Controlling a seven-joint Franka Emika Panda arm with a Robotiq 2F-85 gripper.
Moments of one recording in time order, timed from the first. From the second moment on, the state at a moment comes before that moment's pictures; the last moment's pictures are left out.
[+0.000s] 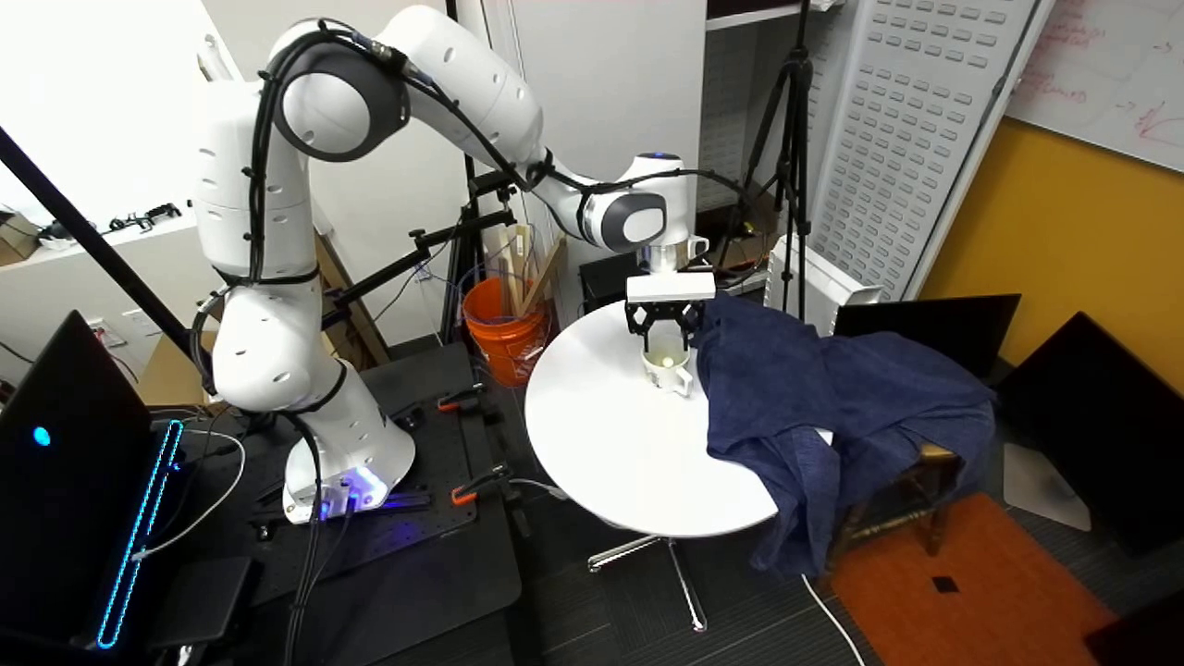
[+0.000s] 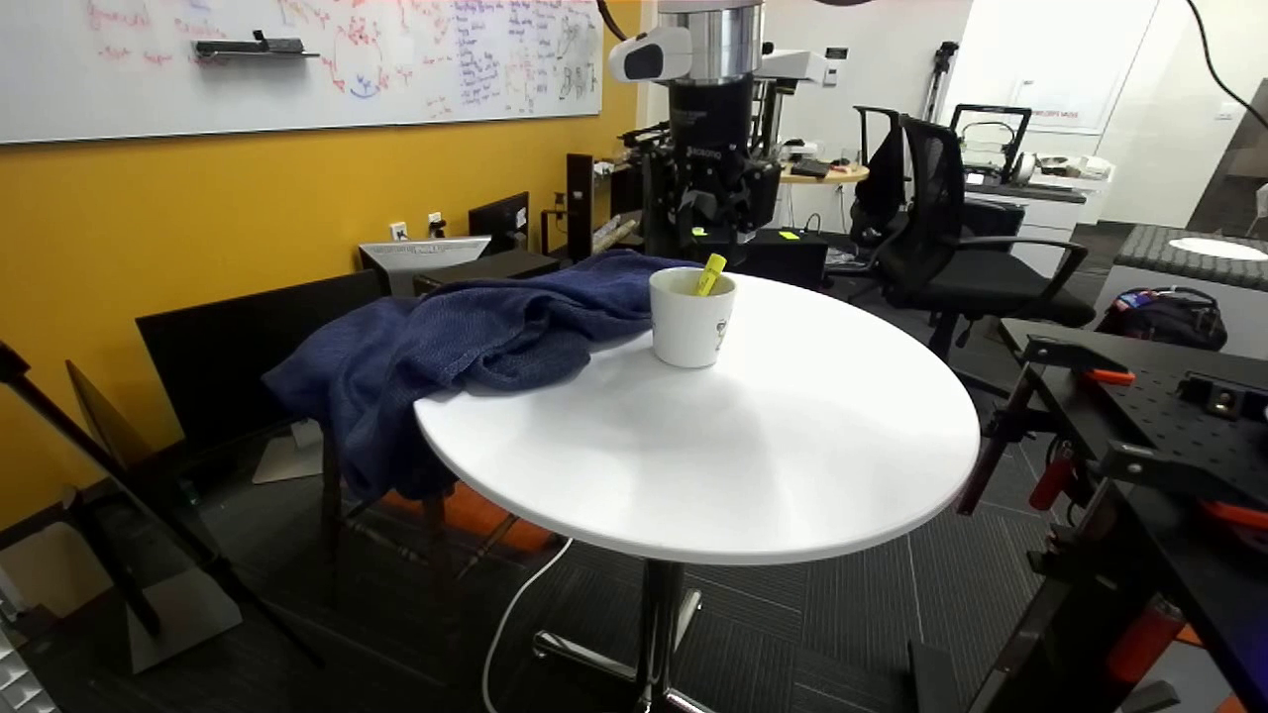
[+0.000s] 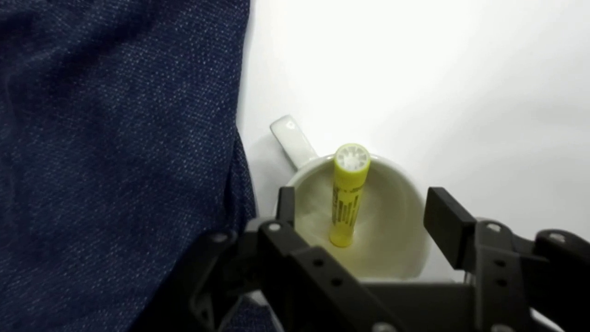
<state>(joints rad) 0.01 0.38 -0.02 -2.09 -0.31 2.39 -0.92</state>
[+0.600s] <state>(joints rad) 0.01 0.44 -0.02 -2.04 -0.35 2.36 -0.89</state>
